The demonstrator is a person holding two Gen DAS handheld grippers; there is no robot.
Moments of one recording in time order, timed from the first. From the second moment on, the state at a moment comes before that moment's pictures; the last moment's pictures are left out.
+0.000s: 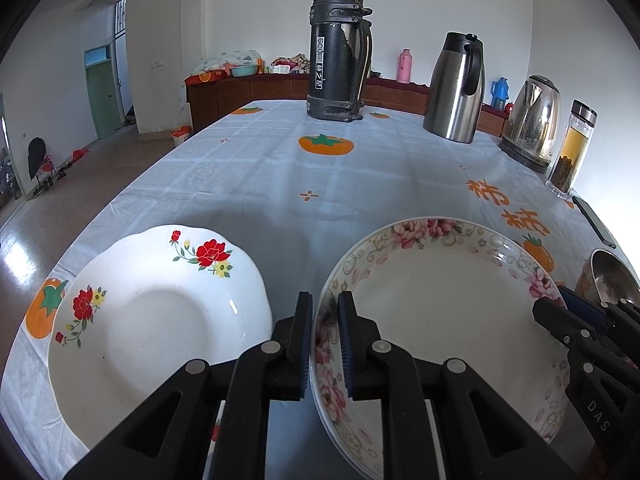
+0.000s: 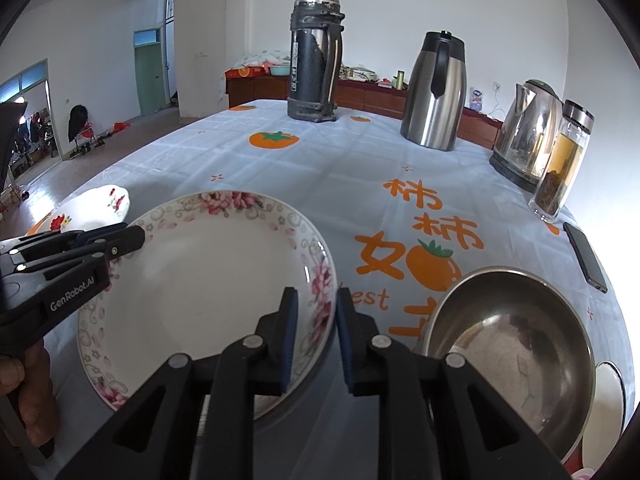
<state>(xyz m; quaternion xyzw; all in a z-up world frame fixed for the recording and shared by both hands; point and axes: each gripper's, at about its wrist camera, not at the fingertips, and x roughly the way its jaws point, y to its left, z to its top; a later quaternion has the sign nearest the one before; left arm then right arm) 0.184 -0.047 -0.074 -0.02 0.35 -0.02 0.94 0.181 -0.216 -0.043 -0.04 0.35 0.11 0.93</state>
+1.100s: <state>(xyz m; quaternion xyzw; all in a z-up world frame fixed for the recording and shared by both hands) 0.173 -0.038 -0.065 -0.02 0.32 0.00 0.95 0.163 -0.209 -0.031 -0.06 0.29 0.13 0.94</state>
